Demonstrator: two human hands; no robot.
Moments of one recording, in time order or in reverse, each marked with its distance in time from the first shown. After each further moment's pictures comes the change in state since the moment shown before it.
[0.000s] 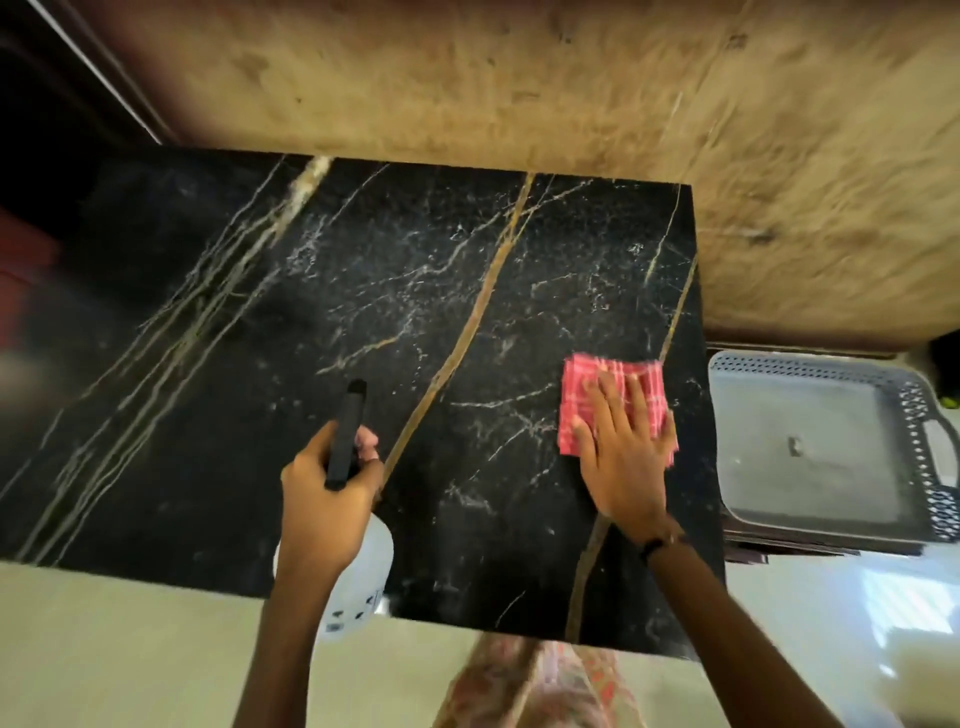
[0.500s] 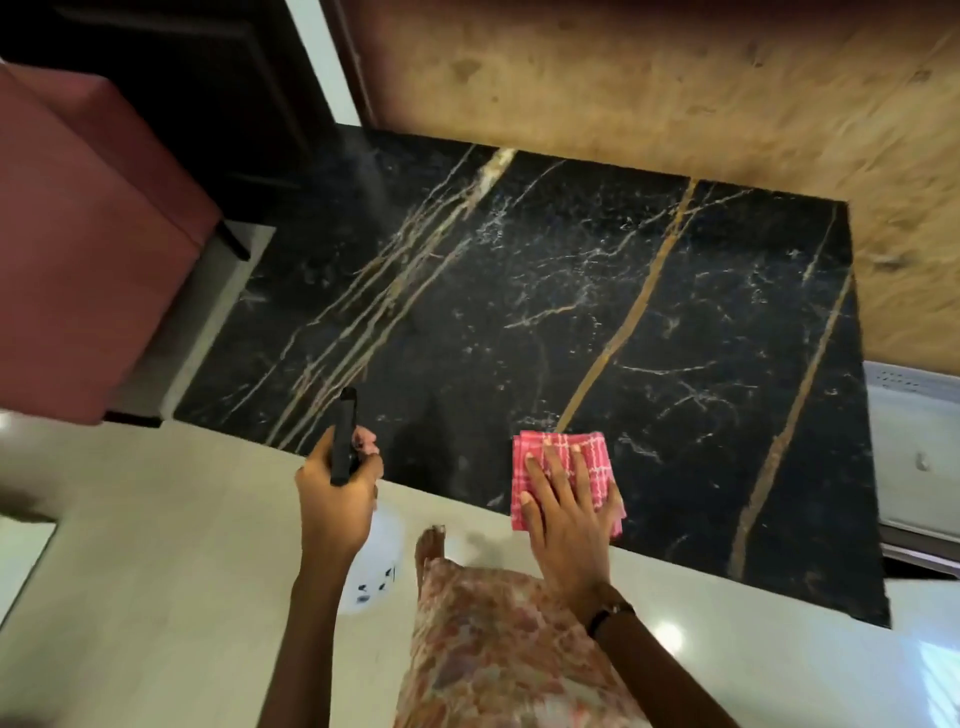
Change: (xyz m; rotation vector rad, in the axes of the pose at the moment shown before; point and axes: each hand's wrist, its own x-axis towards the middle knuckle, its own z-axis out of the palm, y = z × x) left_hand -0.027 -0.075 -0.204 -0.200 0.244 -0.086; right_hand -0.155 -0.231 0.047 0.049 -0.195 -0.184
